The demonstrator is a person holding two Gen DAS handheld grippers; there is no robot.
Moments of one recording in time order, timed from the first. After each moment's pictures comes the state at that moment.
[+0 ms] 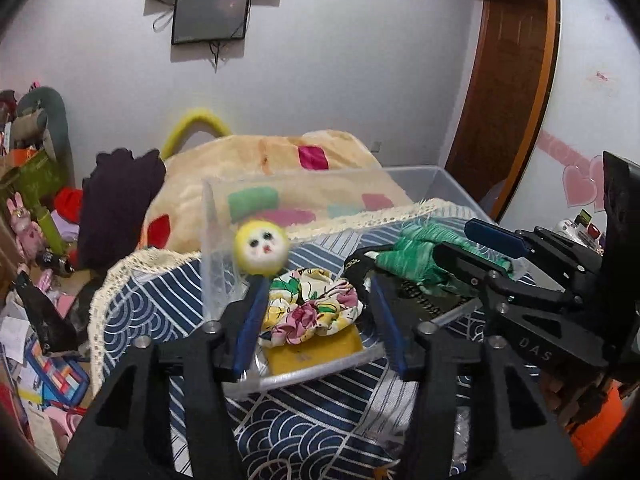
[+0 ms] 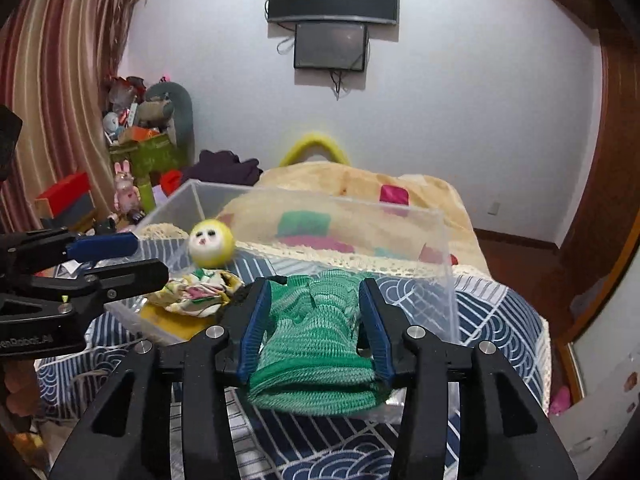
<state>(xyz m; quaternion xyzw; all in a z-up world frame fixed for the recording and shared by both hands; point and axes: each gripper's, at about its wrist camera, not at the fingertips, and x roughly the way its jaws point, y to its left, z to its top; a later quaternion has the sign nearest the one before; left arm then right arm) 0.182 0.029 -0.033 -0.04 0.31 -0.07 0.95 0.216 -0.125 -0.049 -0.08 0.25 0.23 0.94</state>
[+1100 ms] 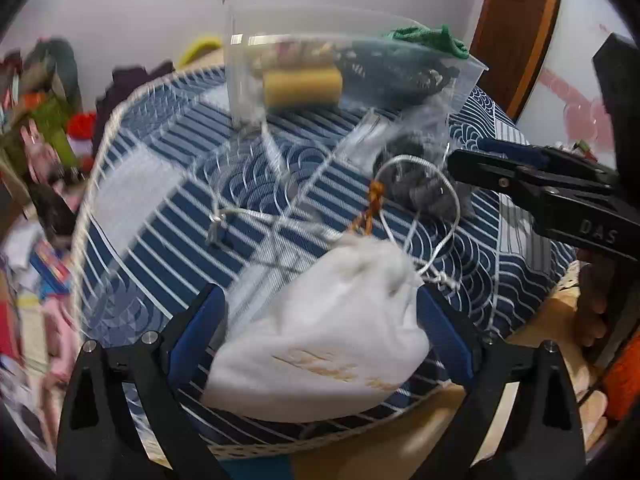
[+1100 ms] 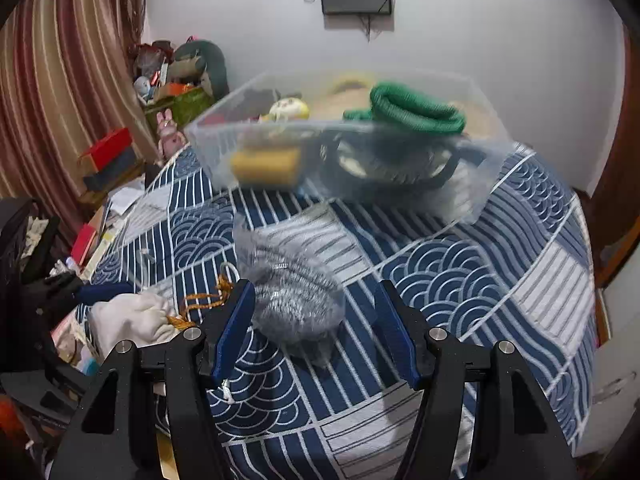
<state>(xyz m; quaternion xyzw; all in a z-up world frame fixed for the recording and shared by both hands) 0.043 0.017 -0.132 -0.05 0.43 -0.06 0.90 0.136 -0.126 -0.113 -0.06 0.36 0.28 0.89</state>
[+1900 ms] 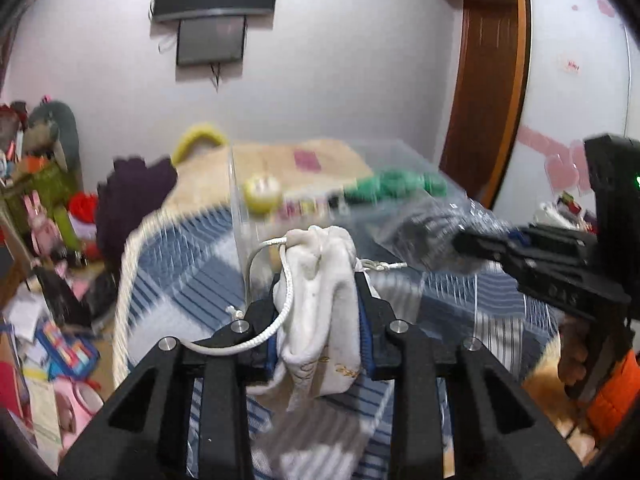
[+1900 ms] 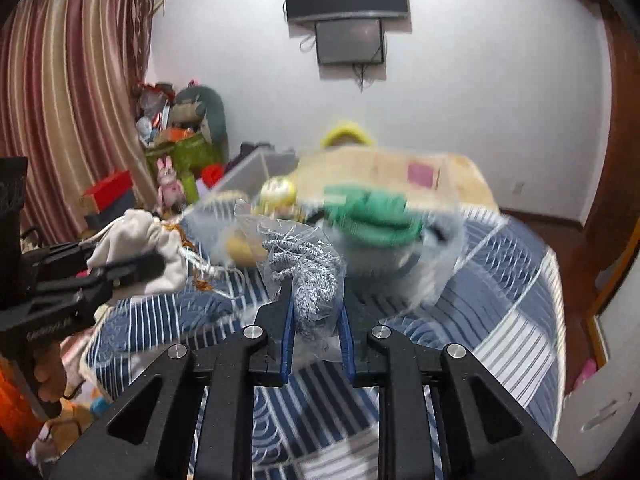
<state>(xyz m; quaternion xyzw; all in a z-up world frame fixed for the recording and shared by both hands) 0.061 0.024 -0.041 -0.02 0.27 -0.08 0.96 0.129 -0.151 -0.056 -0.04 0.26 0.27 0.92</state>
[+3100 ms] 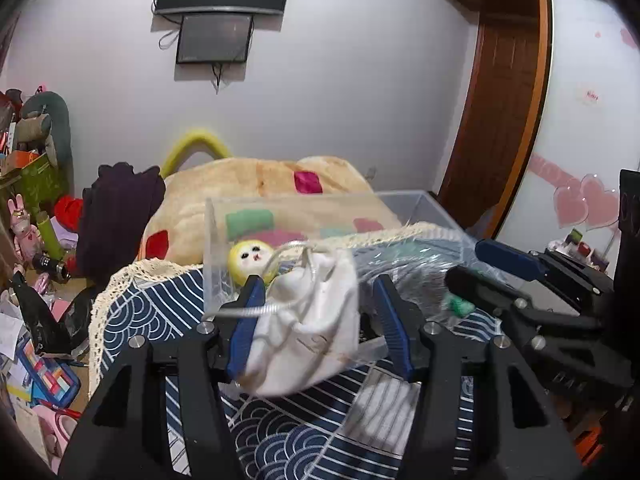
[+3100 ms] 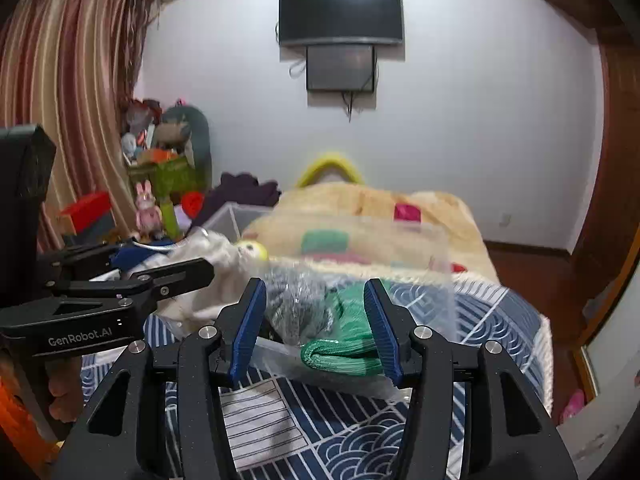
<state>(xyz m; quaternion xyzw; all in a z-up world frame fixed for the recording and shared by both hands) 0.153 0.025 -0.026 -0.06 0.27 -0.08 0.96 0.162 -0.139 -0.028 -0.05 0.22 0.25 0.94</state>
